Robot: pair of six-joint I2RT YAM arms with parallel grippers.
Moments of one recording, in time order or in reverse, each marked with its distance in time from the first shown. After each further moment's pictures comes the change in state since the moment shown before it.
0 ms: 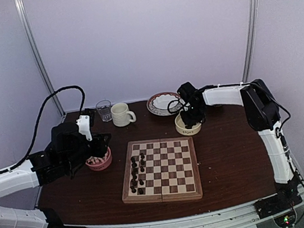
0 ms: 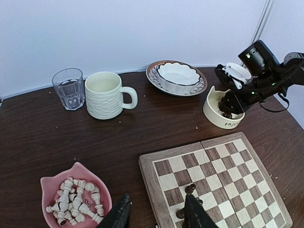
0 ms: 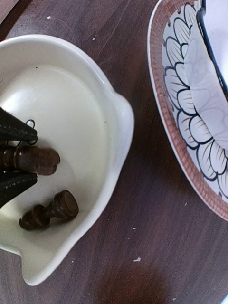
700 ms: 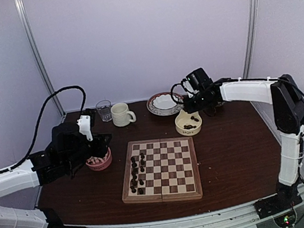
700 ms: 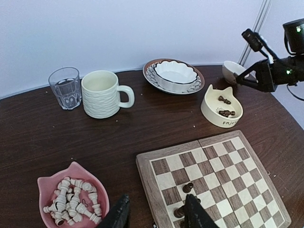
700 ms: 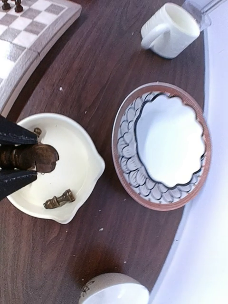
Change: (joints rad) left arm 0.000 0.006 0.002 0.000 0.008 0.001; right arm 0.029 -0.340 -0.282 0.227 -0.040 -0.037
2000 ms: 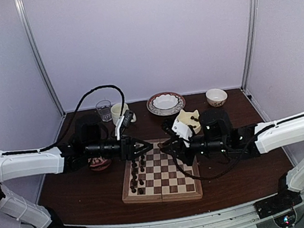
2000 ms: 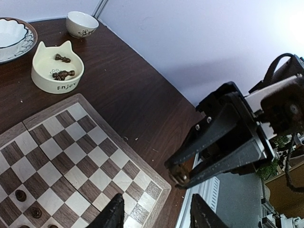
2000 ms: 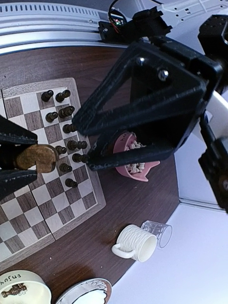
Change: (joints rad) left arm 0.000 0.338 0.106 0.293 0.873 -0.183; right arm 0.515 -0.560 -0.732 0.632 -0.200 -0.249
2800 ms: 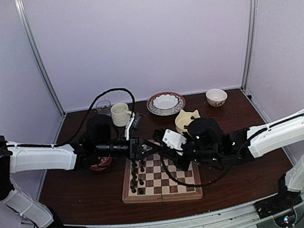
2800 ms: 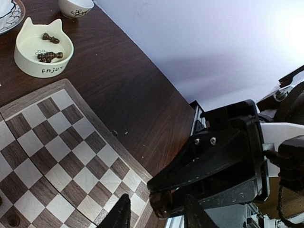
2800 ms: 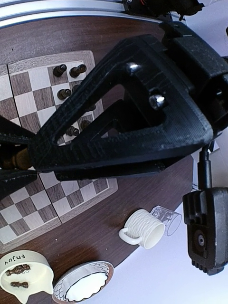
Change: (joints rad) left arm -0.013 0.146 0.046 0.069 0.071 -0.100; right arm 0.082 0.076 0.050 -0.060 0.206 -0.121
